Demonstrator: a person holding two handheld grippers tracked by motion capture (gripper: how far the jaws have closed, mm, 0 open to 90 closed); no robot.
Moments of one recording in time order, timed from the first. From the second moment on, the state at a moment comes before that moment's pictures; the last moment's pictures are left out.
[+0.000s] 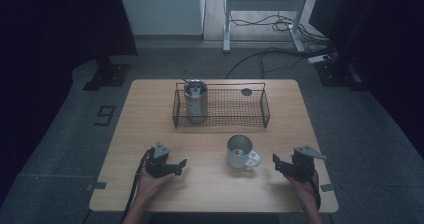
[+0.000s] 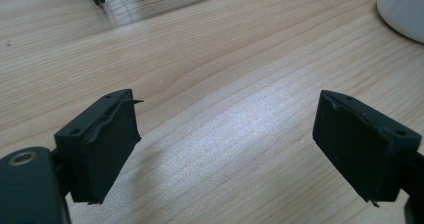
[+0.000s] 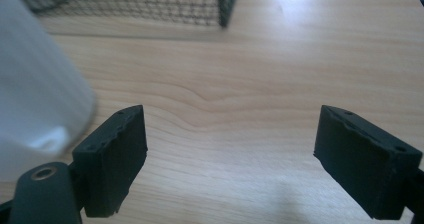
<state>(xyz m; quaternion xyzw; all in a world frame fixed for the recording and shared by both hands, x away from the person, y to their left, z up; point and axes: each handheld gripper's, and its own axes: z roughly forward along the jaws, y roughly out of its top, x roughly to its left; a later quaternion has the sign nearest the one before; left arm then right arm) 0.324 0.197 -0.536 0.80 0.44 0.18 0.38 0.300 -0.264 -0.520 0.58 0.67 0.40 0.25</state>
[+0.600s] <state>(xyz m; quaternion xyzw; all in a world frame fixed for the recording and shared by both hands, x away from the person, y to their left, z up) 0.320 0.190 -0.540 0.80 0.44 0.17 0.38 0.283 -0.220 -0.475 0.49 0.70 0.46 0.23</state>
